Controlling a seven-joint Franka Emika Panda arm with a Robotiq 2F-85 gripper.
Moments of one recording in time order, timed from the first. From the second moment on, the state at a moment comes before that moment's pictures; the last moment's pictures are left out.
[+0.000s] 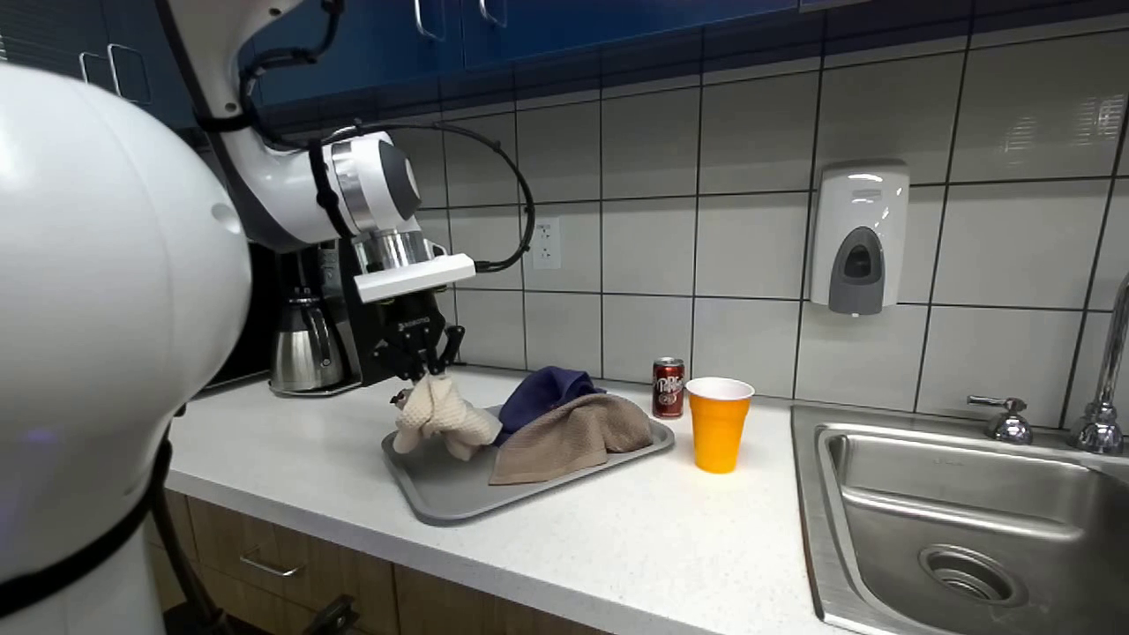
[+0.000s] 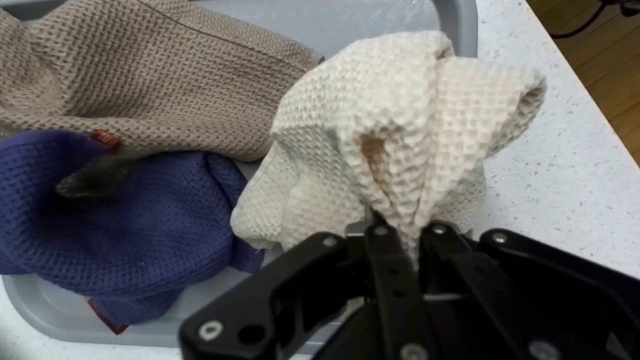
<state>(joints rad) 0.21 0.03 0.17 -2.45 -0.34 2.45 -0.32</state>
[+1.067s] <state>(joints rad) 0.21 0.15 0.14 -2.44 -0.34 2.54 -0.31</state>
